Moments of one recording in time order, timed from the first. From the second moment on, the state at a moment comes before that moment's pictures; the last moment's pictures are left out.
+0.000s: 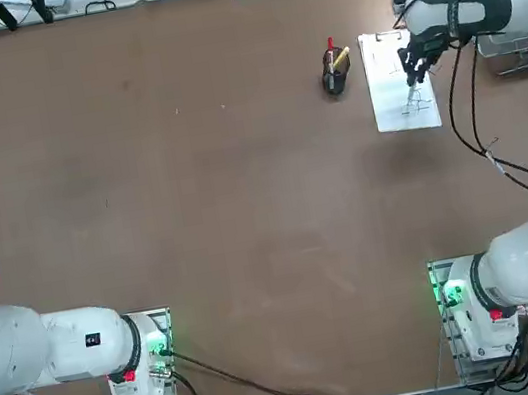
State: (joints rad) arm -0.04 0.19 0.15 -2.17 -0.13 2.17 0.20
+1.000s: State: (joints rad) arm -0.04 0.19 0.19 -2.17 -0.11 2.17 0.24
